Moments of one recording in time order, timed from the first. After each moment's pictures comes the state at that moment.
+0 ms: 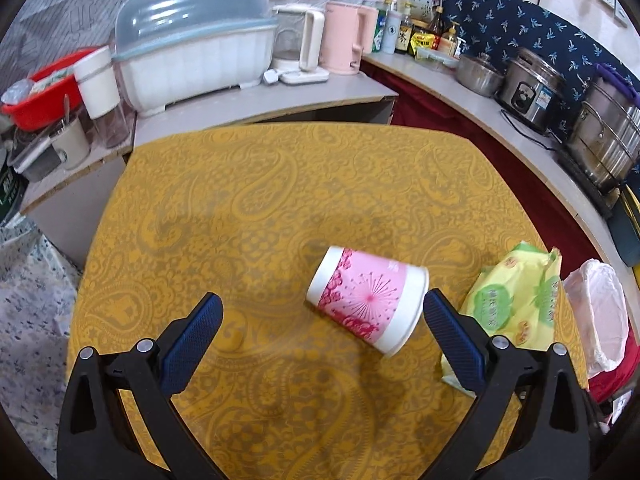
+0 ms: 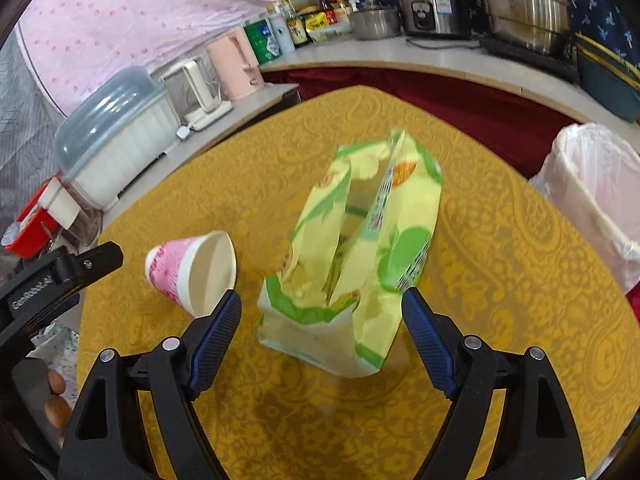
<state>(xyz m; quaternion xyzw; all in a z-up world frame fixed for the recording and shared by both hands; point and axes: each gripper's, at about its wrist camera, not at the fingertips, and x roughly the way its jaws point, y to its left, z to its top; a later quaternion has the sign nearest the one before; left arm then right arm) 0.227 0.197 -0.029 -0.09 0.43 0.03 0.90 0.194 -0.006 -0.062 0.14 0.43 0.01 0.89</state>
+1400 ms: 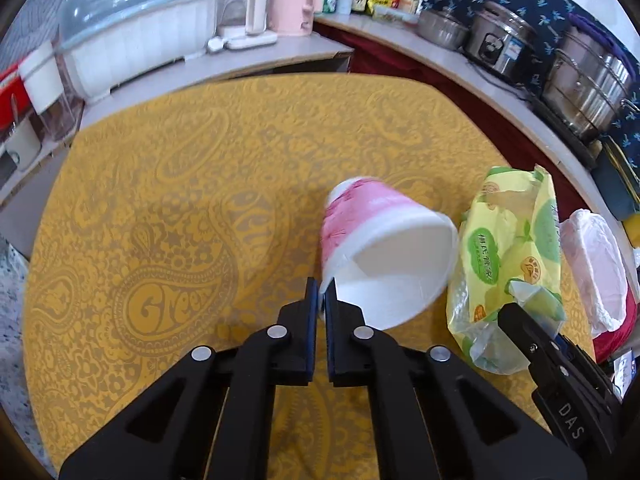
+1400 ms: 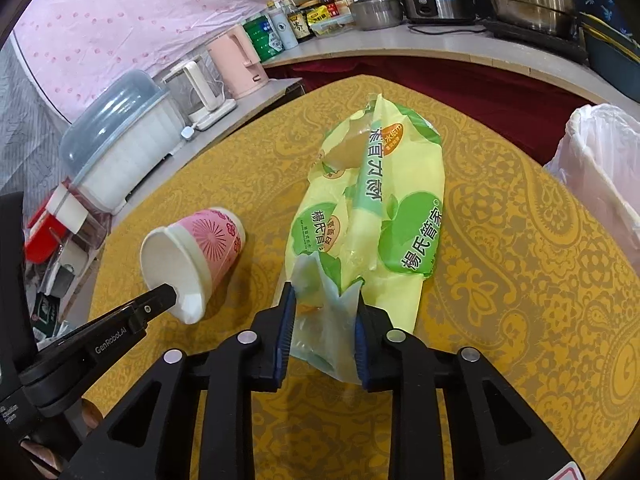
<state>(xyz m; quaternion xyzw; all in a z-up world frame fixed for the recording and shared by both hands) 0.234 0.151 -0.066 -0.06 0.47 -0.03 0.88 0.197 -0.027 -0.071 0.17 0.42 0.04 0.89</state>
